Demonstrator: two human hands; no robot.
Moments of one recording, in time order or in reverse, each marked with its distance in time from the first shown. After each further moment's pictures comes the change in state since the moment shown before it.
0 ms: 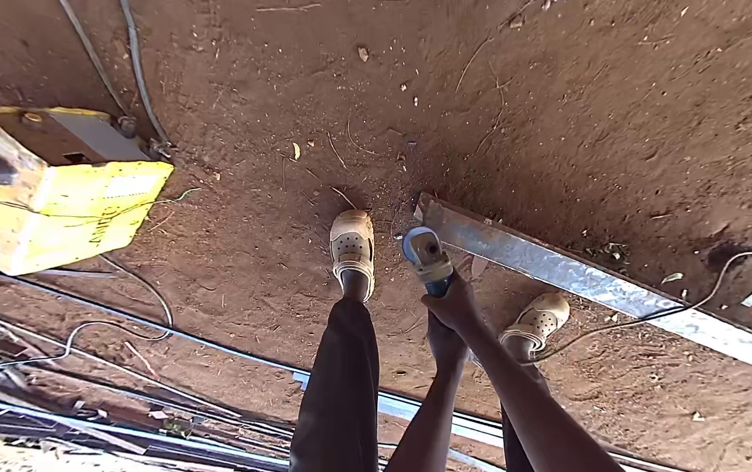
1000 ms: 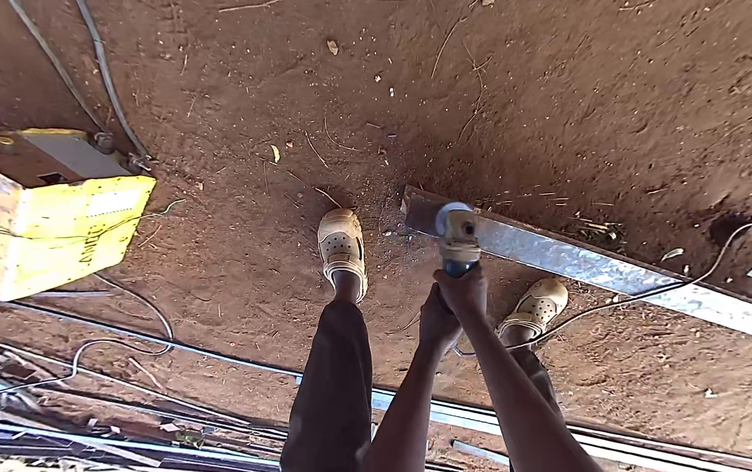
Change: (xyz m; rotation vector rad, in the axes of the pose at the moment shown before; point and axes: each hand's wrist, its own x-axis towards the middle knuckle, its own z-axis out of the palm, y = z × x) left_hand -0.014 0.110 -0.037 0.354 -0.306 0.119; right_hand 0.000 0.015 -0.017 0.264 0.307 0.196
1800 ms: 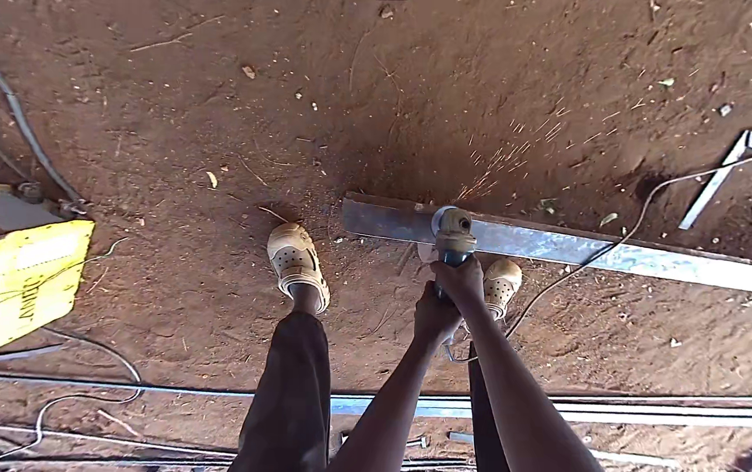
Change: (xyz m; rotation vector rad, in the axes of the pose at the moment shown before) left_hand -0.010 0.042 0.089 0.148 -0.144 -0.131; right_hand 0.030 0.054 -0.091 0.092 0.059 0.140
